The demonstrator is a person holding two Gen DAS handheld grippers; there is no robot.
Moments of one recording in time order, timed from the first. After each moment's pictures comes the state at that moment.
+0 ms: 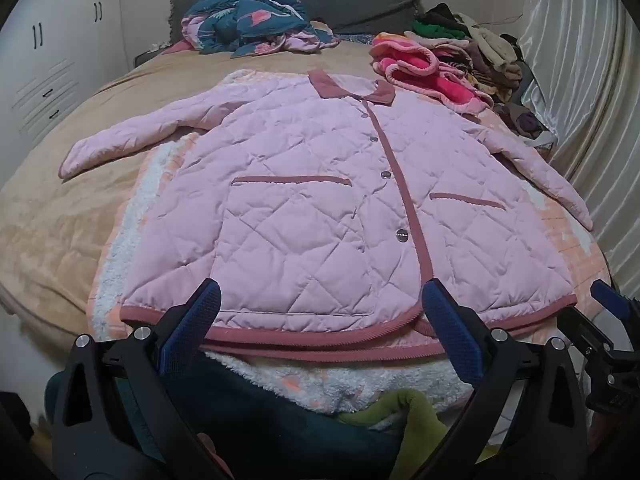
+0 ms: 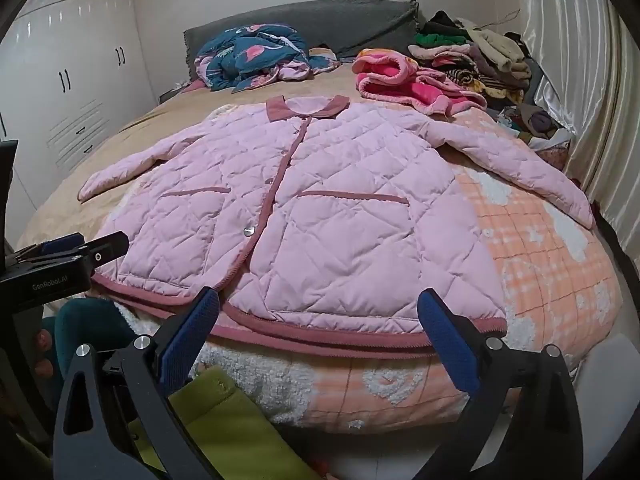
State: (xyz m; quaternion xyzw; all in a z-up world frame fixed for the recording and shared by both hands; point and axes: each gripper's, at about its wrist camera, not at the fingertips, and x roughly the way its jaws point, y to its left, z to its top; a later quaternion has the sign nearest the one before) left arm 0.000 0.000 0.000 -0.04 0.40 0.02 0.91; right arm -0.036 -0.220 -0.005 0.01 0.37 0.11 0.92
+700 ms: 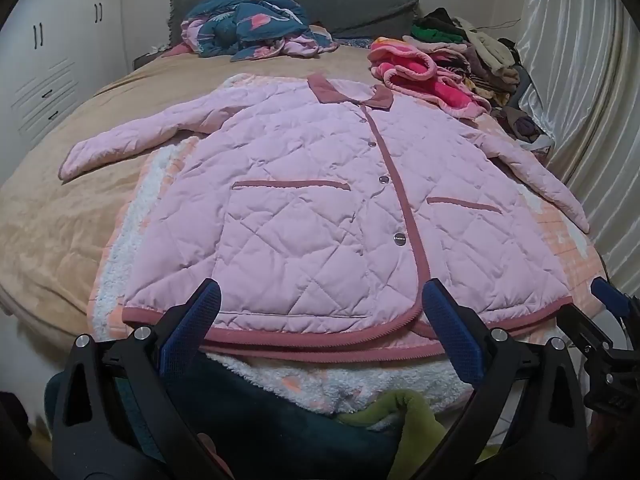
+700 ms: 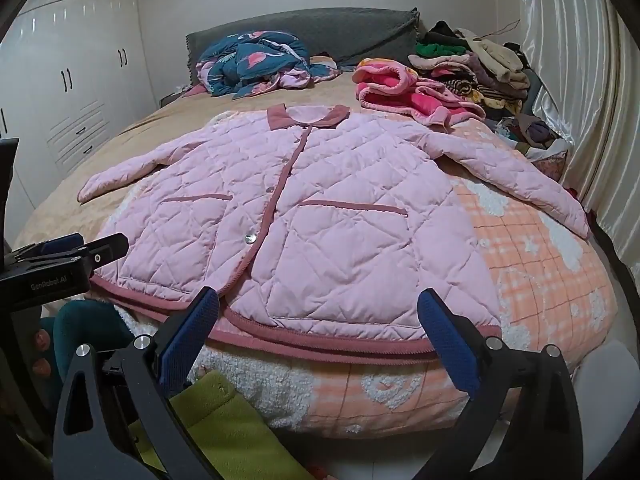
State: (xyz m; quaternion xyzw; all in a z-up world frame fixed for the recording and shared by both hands) left arm 0.002 0.000 0.004 -0.05 0.40 0.01 0.92; right arm -0.042 -0.218 0.002 0.01 0.36 0.11 0.93
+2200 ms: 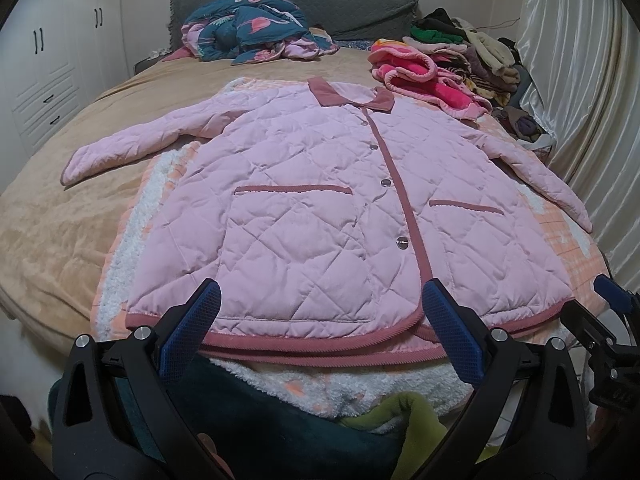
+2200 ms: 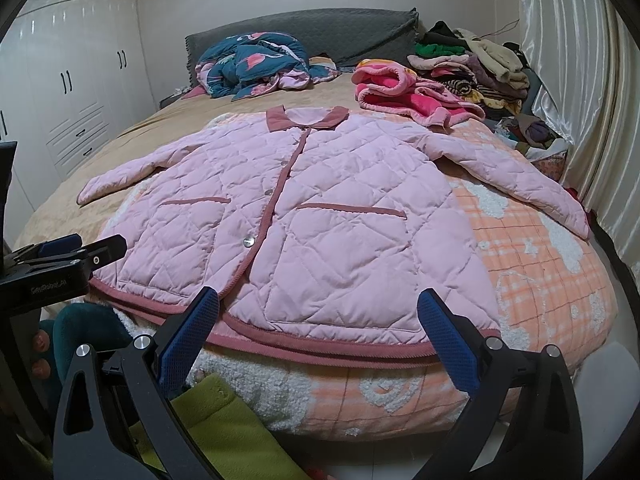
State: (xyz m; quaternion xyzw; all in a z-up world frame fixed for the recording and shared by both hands) left arm -0.003 0.001 0.009 -0.04 0.39 0.02 0.92; right arm -0.040 -0.220 0.004 0.01 0.36 0.11 0.93
